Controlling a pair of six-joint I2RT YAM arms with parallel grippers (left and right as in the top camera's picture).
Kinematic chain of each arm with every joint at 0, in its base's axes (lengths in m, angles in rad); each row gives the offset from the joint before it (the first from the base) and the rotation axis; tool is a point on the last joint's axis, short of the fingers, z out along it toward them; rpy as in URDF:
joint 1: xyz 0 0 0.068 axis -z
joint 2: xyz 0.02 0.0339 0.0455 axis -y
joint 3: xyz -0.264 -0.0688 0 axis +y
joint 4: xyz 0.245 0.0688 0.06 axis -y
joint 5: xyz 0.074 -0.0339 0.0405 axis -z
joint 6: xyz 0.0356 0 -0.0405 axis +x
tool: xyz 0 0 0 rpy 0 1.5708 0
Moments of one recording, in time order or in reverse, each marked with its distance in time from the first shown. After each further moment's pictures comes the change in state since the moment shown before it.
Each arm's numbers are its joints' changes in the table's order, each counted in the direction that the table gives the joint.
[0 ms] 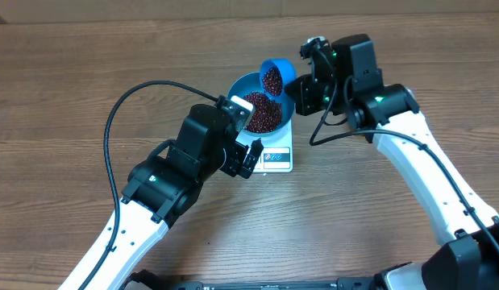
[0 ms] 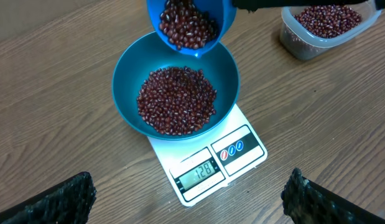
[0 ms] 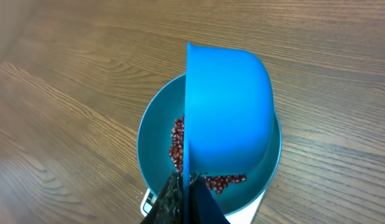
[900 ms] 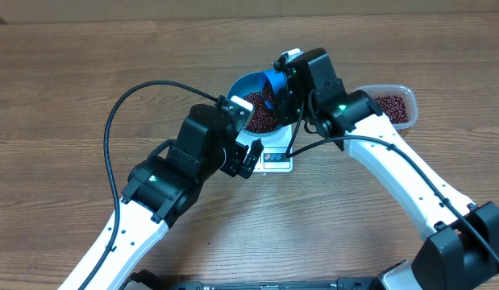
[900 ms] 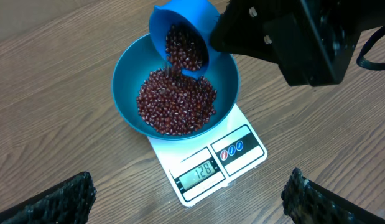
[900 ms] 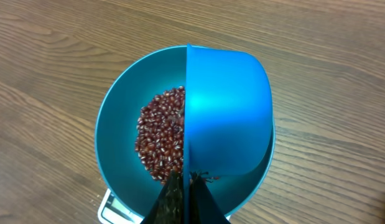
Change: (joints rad) left arm 0.000 0.000 0.000 0.000 0.000 0.000; right arm -0.154 -0.060 0.000 -0.010 0.318 -0.001
